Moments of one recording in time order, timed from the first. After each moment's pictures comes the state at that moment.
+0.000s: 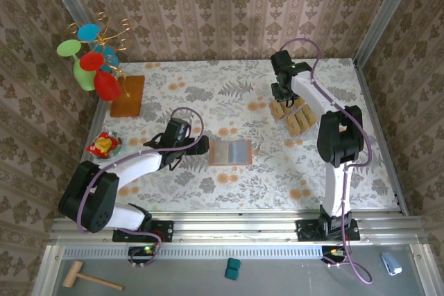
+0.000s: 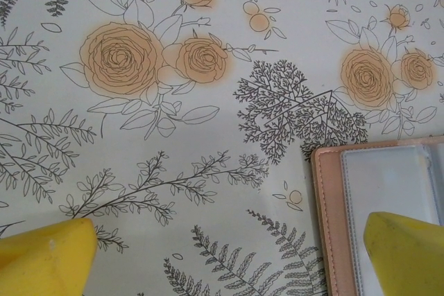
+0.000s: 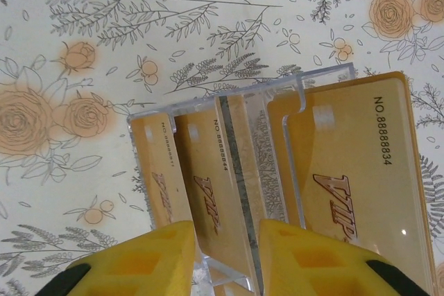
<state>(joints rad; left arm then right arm) -0.55 1.38 0.63 -0.12 -0.02 -0.46 0.24 2.06 1.81 -0.95 0.29 0.14</state>
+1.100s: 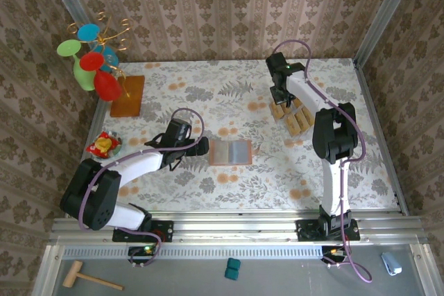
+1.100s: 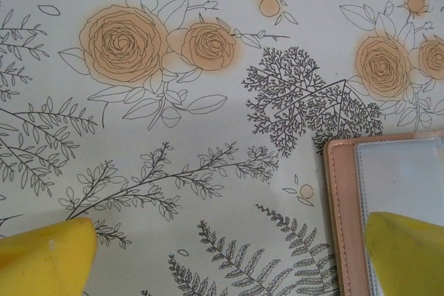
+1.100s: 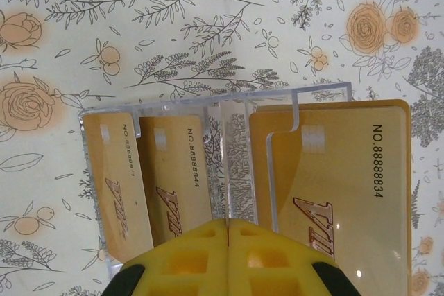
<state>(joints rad) -0.55 1.40 0.63 -0.12 -0.02 -0.46 0.26 2.12 1.85 -0.97 0.41 0.03</state>
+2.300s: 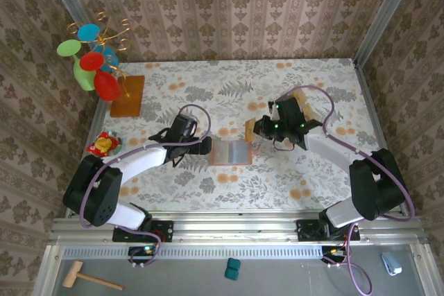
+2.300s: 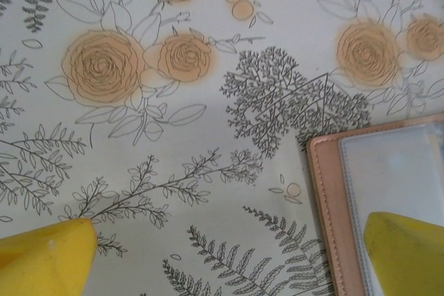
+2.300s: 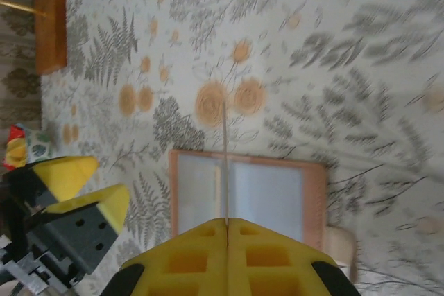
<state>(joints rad) -0.60 1.44 0.73 -0.24 -0.07 -0.37 0.41 1.47 0.85 -0.15 -0.37 0.76</state>
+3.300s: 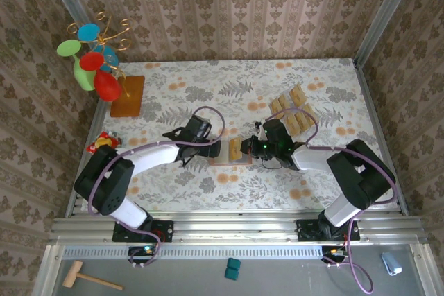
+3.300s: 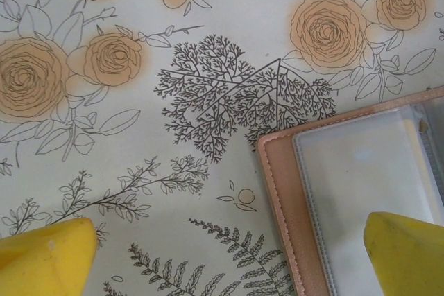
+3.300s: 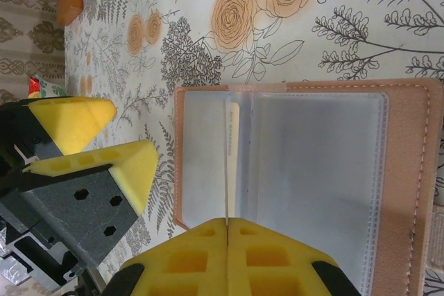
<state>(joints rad) -0.70 1.55 0.81 -0.26 -0.13 -0.36 0.54 1.59 0.62 0.30 -0.40 0.89</state>
